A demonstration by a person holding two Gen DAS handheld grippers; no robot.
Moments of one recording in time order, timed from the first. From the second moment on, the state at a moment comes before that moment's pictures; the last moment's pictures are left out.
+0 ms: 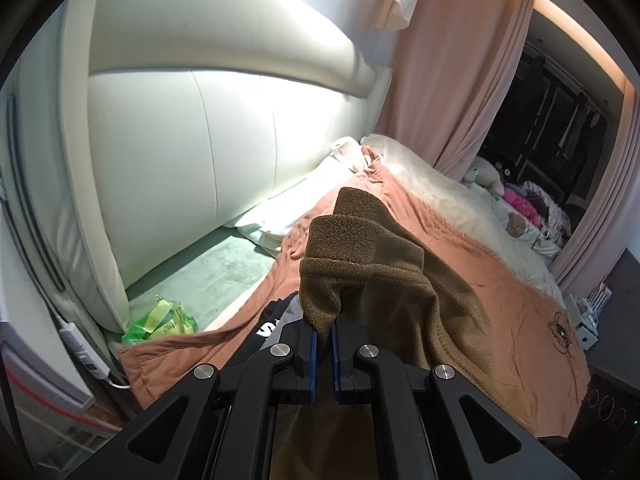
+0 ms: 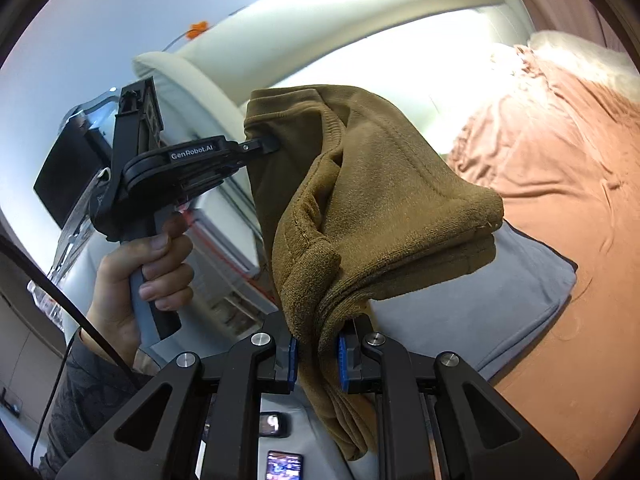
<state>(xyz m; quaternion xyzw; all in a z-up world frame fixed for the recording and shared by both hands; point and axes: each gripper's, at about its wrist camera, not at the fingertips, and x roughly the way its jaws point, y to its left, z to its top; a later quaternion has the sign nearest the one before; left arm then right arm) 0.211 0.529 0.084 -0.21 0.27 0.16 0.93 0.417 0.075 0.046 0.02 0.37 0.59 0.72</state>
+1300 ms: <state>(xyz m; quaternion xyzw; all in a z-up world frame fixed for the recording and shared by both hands) 0.306 0.544 -0.083 -0.24 0.39 0.17 0.87 0.567 -0.043 -0.051 -0.01 0.41 0.48 0.77</state>
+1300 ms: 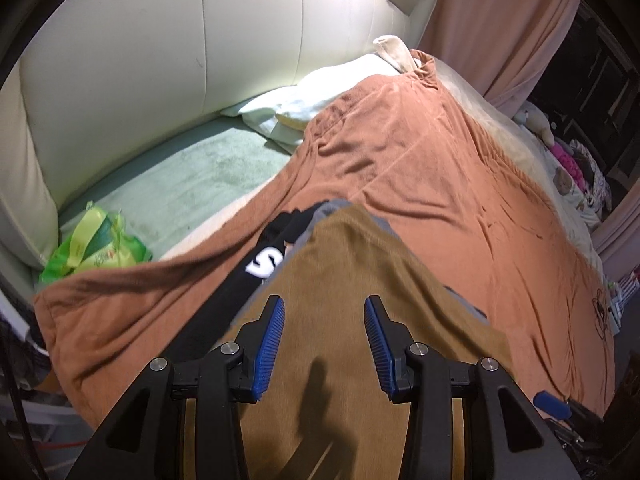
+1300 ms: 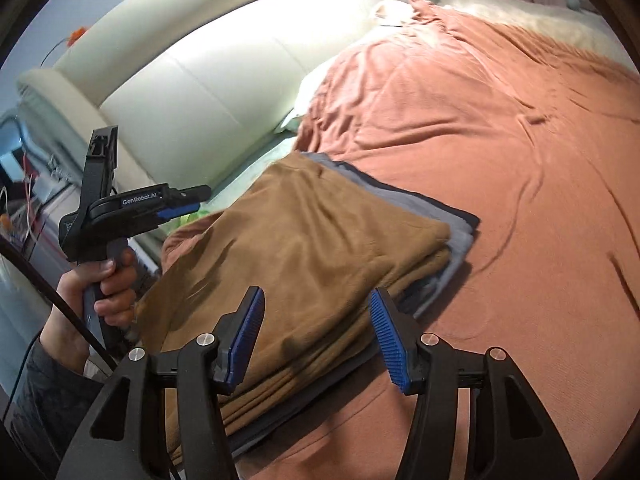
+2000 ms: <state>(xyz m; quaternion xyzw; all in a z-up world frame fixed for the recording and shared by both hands) 0.220 0.472 -0.123 -0.23 0.45 0.18 0.85 0.510 -0.025 -0.097 -0.17 0.40 0.49 0.75</state>
